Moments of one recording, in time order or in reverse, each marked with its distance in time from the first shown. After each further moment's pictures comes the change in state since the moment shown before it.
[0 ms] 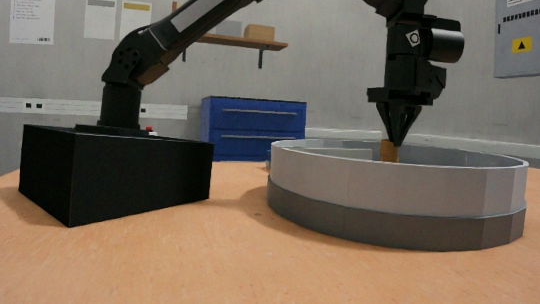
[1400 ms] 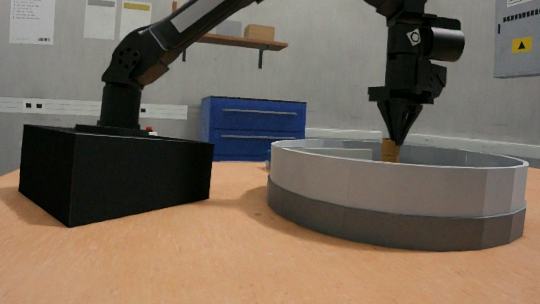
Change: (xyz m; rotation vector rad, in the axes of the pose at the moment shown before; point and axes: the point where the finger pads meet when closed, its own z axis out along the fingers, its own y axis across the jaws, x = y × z) arm -0.003 0.000 -0.002 0.003 -0.006 -0.004
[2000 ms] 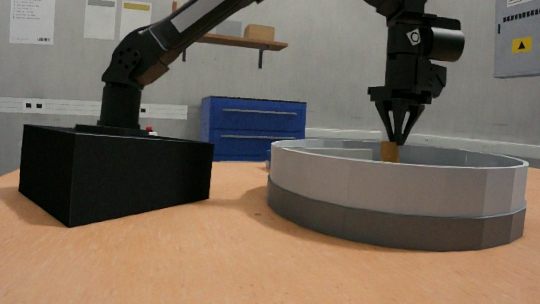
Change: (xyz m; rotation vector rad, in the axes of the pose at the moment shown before) arm 0.000 0.000 0.000 -0.001 0.001 0.000
